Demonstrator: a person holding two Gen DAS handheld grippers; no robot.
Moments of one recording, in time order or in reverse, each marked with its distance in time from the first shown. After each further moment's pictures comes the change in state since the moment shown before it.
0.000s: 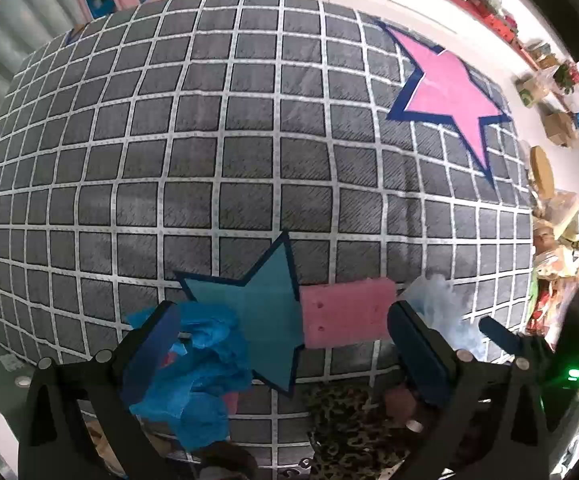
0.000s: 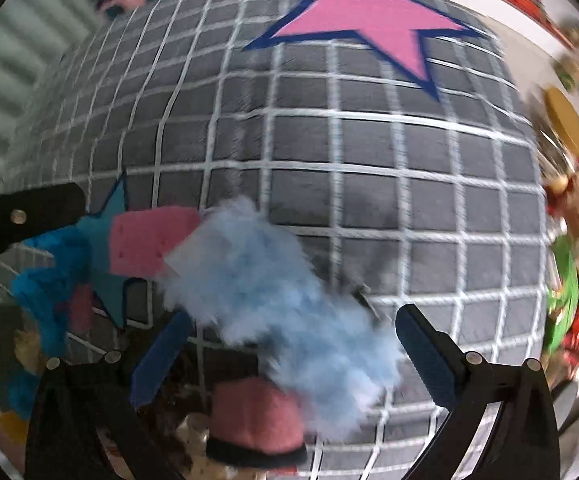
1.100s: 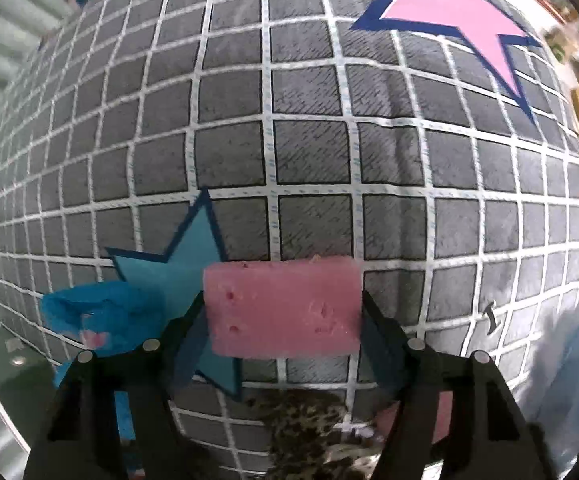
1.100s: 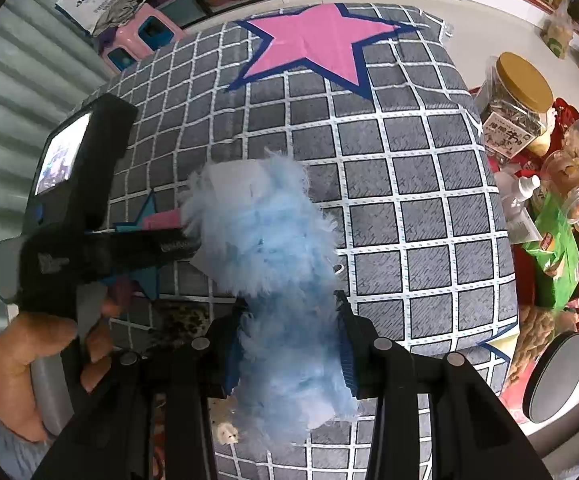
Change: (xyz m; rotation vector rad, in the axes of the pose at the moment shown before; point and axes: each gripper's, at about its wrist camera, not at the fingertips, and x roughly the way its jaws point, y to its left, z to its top) left arm 0.064 -0.076 -0.009 0.076 0.100 0.203; right arm -0.074 -0.058 -0.047 0.150 -0.107 0.160
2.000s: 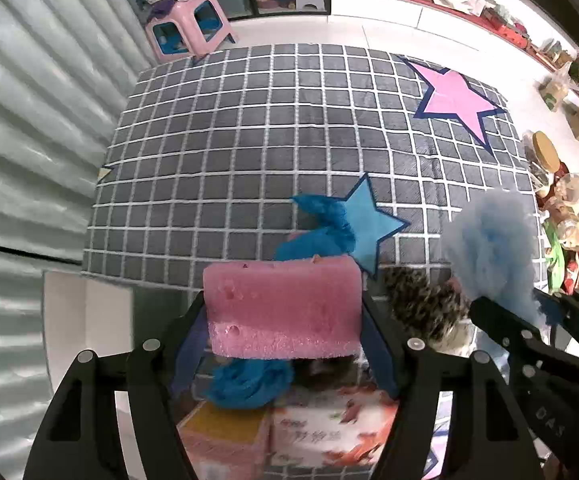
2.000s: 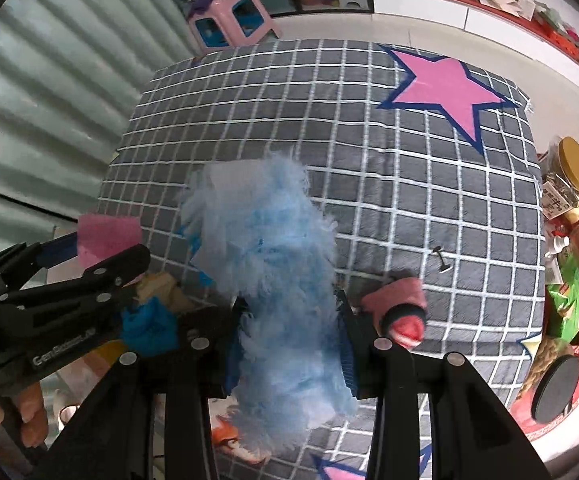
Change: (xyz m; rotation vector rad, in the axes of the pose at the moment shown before) left arm -0.162 0.138 -0.145 -0.076 -0.236 0.022; right arm -0.055 0.127 -0.052 -0.257 -0.021 0.092
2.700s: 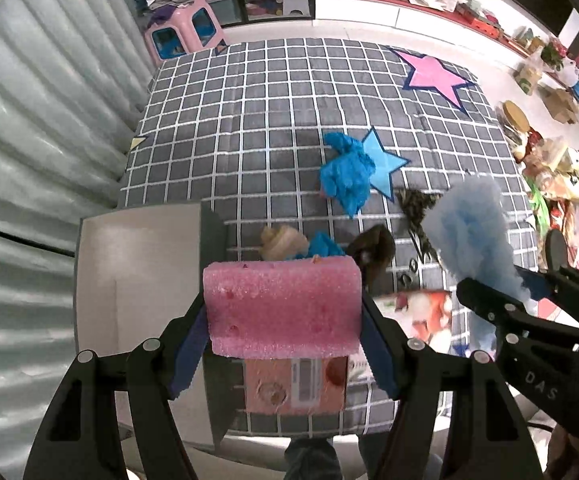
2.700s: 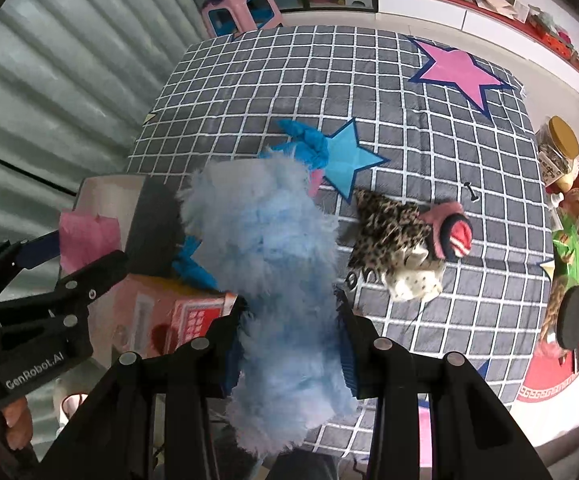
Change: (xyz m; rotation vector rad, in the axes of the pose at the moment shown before) left arm -0.050 0.067 -0.106 0.064 -0.027 -0.055; right arm -0.024 0.093 -0.083 0.003 -0.002 -0.051
